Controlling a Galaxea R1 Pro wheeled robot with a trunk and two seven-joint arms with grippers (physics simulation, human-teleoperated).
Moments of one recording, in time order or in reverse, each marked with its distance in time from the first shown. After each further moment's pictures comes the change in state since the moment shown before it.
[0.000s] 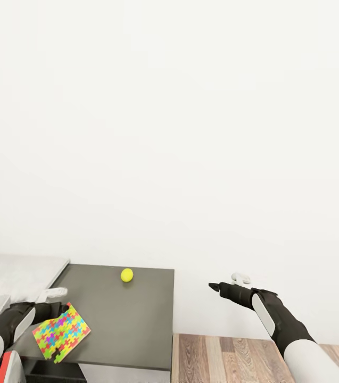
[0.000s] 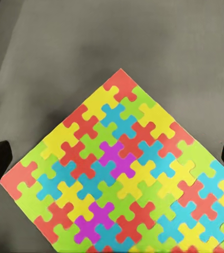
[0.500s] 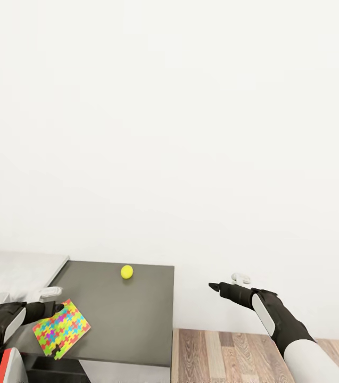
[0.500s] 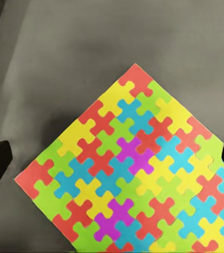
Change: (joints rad) left arm -0.002 0.044 -0.001 0.000 -0.001 -0.010 -0.072; right arm 0.000 0.000 0.000 0.000 0.001 -0.003 0.000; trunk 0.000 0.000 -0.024
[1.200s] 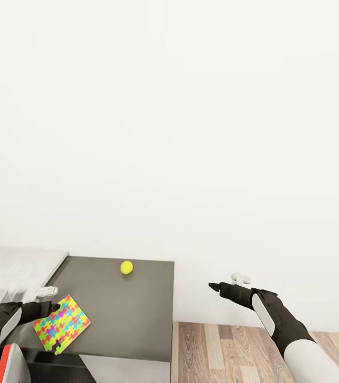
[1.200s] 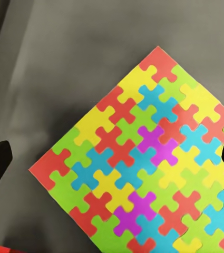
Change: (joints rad) left arm 0.000 0.018 0.002 0.000 0.001 -0.003 0.001; right arm 0.000 0.000 0.000 0.000 0.000 0.000 0.000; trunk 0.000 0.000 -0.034
